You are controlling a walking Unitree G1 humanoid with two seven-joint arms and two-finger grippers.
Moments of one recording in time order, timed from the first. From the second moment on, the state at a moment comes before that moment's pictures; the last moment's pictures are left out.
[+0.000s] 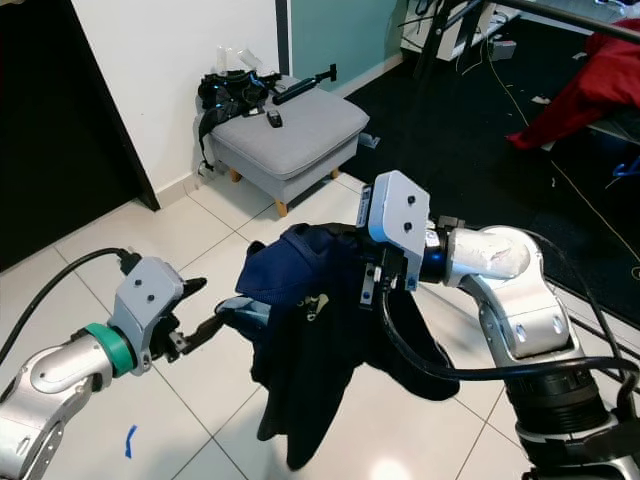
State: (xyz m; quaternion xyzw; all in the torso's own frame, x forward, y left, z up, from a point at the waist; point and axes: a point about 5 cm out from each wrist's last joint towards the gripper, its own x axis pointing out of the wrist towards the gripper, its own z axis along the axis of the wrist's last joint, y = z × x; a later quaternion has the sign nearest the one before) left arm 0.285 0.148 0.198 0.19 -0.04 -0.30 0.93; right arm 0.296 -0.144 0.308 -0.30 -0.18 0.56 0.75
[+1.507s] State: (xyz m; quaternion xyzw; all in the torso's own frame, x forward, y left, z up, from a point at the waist) left arm 0.283 0.118 0.180 0.22 -0.03 -0.33 0.92; right arm 0.289 -0.106 0.329 -0.26 -0.23 0.64 0.69
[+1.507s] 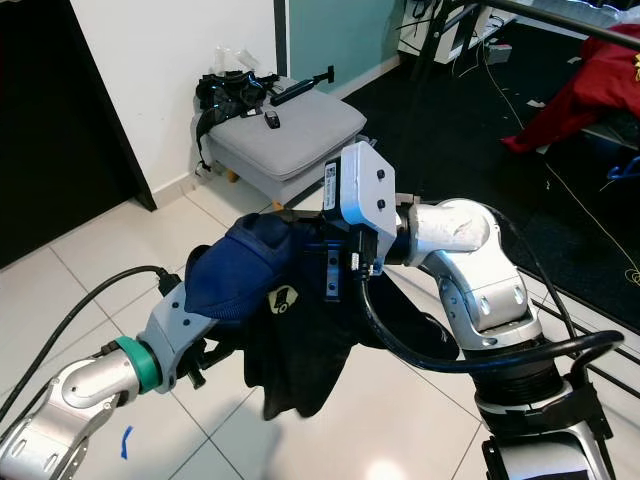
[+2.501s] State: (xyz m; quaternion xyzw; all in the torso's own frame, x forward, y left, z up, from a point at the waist) left arm 0.255 0.151 0.182 0.30 0.00 -0.41 0.86; right arm 0.322 -0.168 0.280 -0.47 -0.12 0.49 0.72
